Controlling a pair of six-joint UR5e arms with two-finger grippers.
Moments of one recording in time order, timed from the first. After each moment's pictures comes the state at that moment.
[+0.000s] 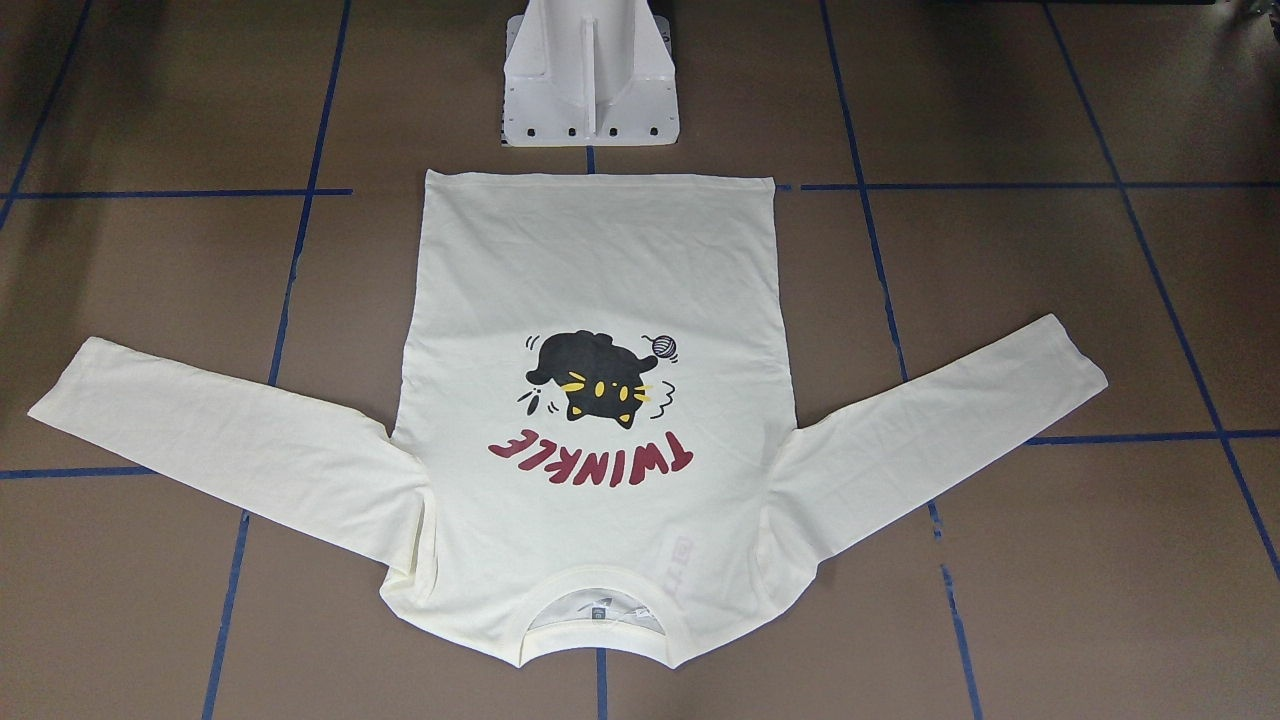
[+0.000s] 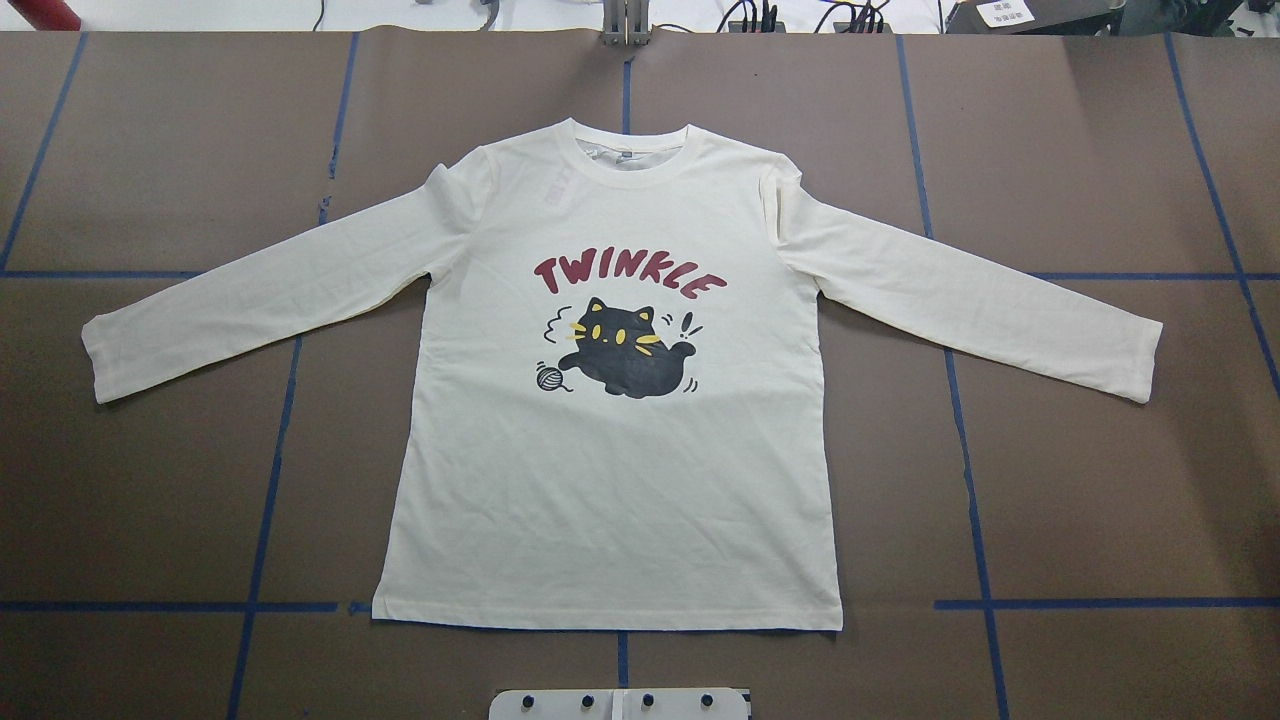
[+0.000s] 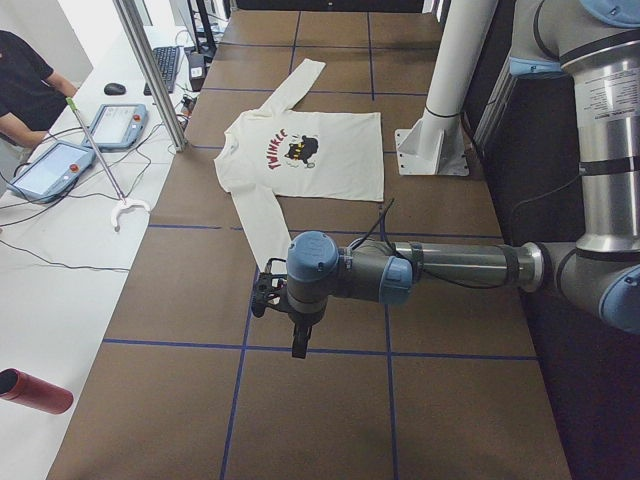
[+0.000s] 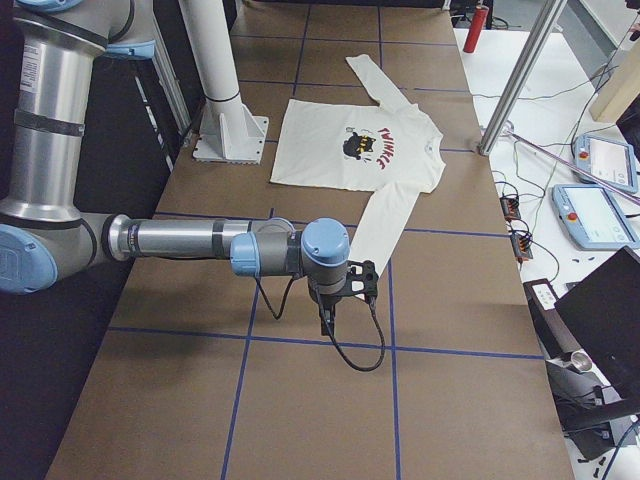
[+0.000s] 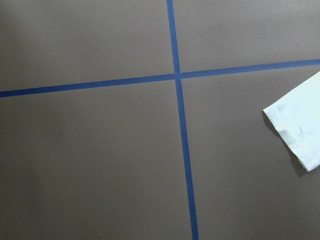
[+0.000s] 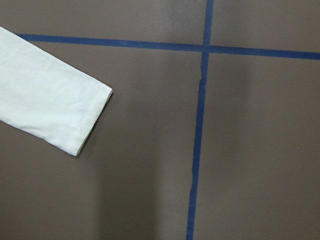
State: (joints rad) left arm -1.59 -1.37 -1.78 -1.70 -2.36 0.02; right arm 1.51 -1.77 1.81 -1.53 2.44 0.01
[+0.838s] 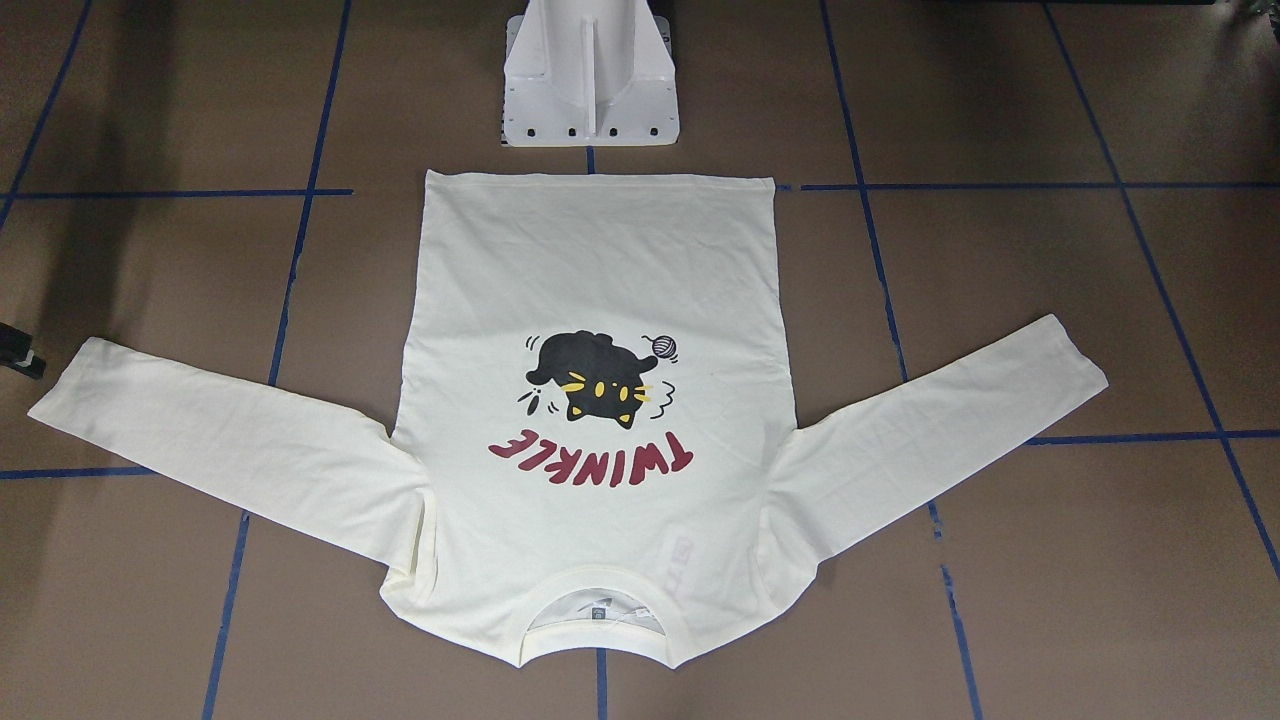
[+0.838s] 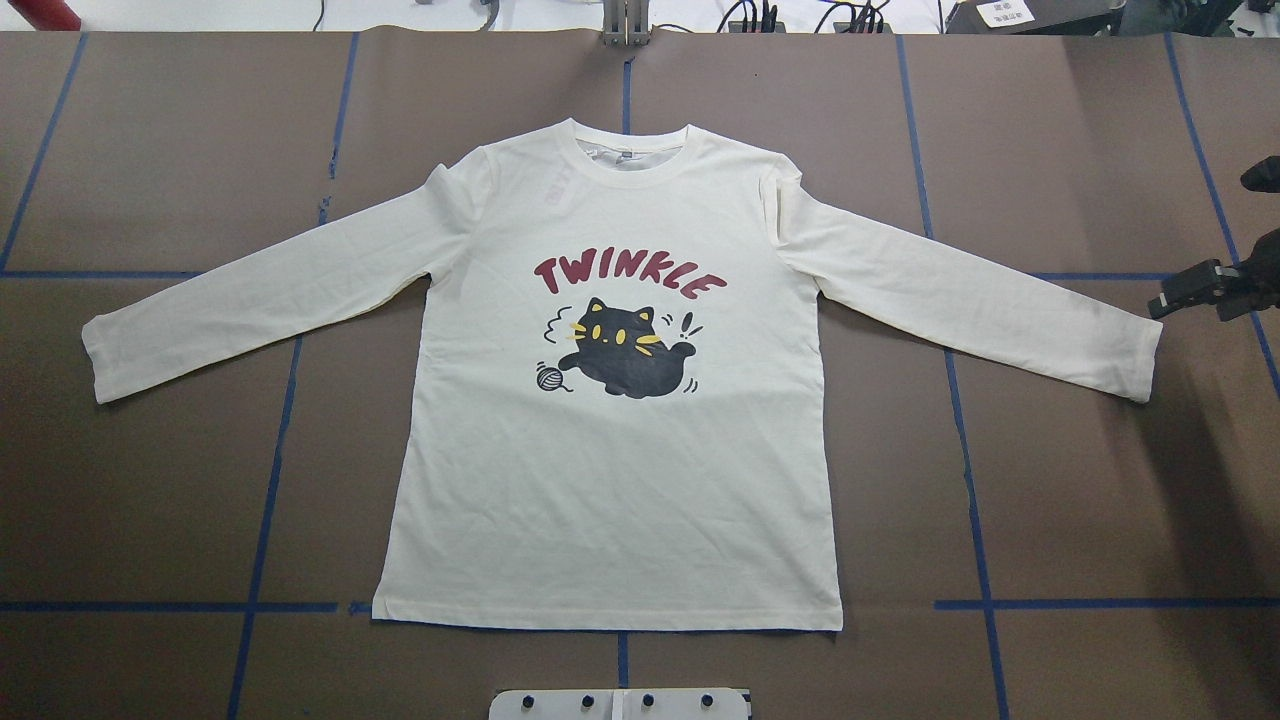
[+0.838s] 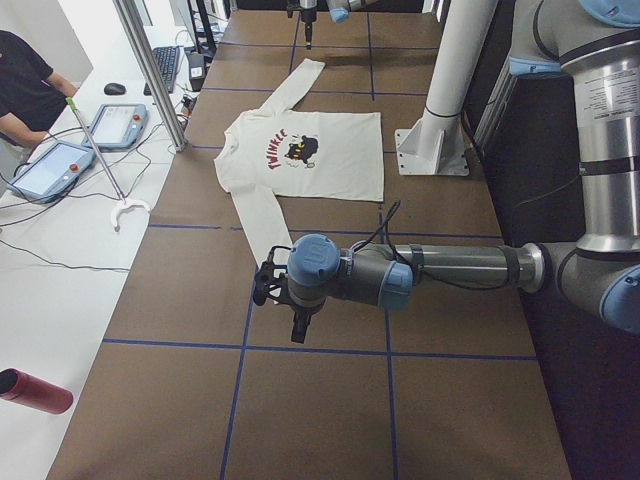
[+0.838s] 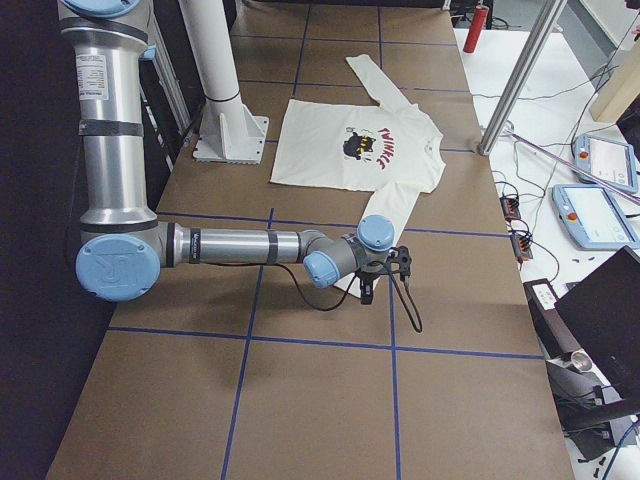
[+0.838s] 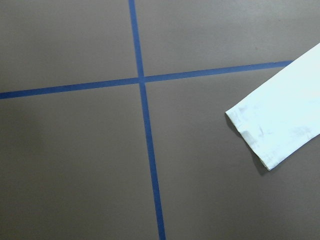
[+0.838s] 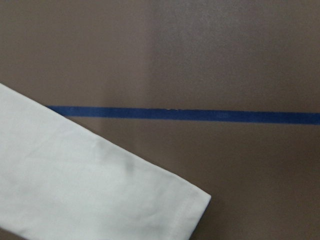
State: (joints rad) left arm -1.58 -1.37 -1.77 -1.76 -2.51 0.01; right arm 1.18 -1.54 1.46 -1.00 2.35 0.63
